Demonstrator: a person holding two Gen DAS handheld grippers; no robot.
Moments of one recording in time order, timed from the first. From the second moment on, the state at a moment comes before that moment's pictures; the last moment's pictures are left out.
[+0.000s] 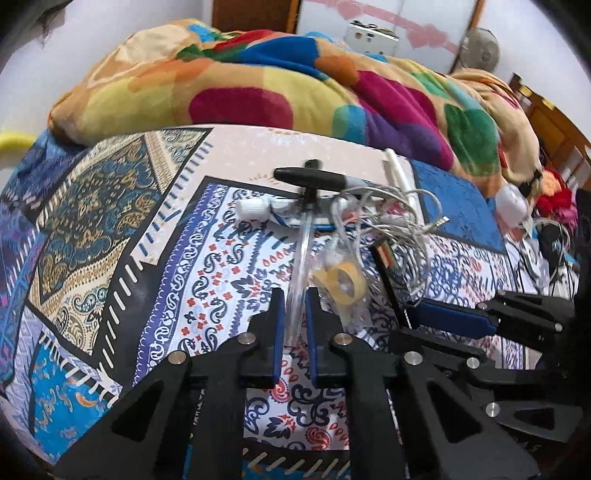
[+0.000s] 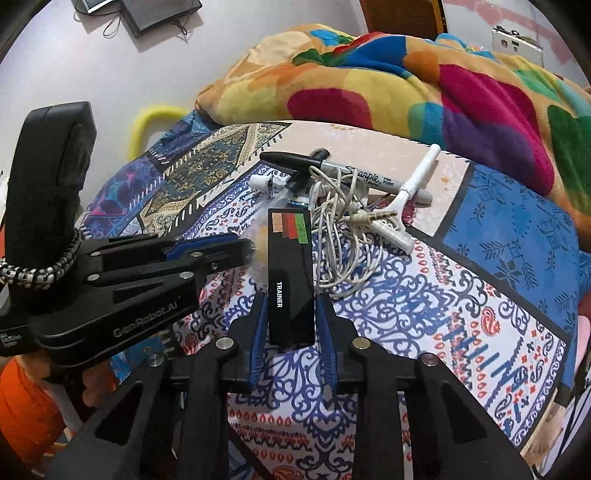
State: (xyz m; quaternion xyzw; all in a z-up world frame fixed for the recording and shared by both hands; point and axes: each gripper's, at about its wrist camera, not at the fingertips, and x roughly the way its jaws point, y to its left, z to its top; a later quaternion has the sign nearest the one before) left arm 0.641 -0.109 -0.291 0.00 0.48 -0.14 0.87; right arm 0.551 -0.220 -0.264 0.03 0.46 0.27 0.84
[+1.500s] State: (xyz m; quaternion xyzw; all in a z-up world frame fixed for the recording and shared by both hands) left arm 0.568 -0.102 -0.293 0.00 0.48 -0.09 0.88; right arm 0.505 -0.231 -0.267 -0.04 0.47 0.28 0.84
